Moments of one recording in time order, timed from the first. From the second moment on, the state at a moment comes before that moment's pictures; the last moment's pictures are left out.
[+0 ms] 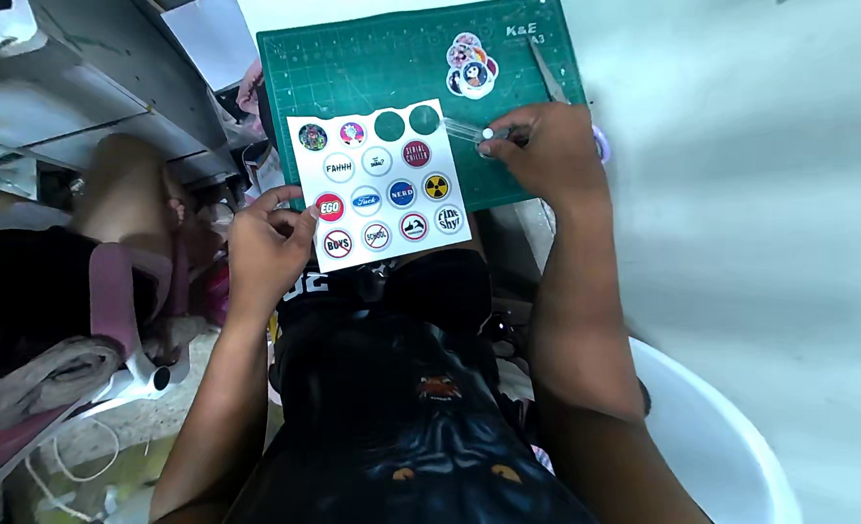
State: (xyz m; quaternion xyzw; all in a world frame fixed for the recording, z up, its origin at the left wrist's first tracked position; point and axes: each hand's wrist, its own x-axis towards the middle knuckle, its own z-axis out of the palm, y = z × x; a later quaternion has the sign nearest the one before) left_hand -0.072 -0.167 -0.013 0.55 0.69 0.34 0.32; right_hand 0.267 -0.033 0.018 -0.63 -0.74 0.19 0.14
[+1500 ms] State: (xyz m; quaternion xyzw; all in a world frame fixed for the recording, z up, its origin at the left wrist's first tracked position) left_hand -0.042 -0.140 -0.056 0.69 0.67 0.26 0.05; right_hand 0.179 0.006 -0.013 -0.46 -0.84 0.25 0.17
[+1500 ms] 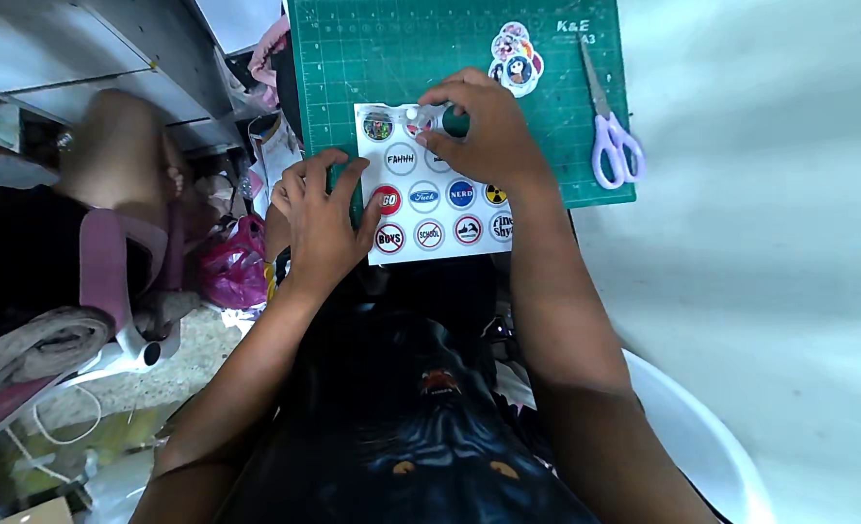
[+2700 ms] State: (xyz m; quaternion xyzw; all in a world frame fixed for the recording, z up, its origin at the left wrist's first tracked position) left_hand -0.043 -0.140 -0.056 0.68 0.67 0.27 0.06; right_hand 0.181 0.004 -0.017 -0.45 -0.83 0.26 0.19
